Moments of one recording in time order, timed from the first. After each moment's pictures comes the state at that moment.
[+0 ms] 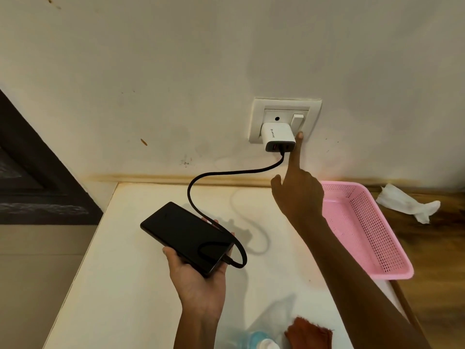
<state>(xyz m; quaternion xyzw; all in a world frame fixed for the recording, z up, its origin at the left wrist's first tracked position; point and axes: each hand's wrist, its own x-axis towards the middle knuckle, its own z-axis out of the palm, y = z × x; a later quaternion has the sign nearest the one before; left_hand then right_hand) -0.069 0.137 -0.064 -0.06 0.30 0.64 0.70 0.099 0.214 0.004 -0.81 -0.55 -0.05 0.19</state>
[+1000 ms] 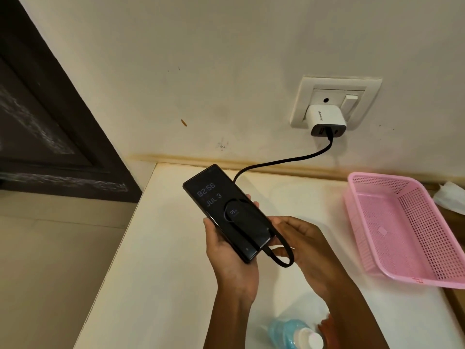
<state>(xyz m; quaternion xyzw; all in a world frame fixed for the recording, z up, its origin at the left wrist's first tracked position) -0.070 0.131 -0.052 0.04 0.28 0.64 0.71 0.048 0.129 -0.037 -0.61 -0.38 0.56 0.41</state>
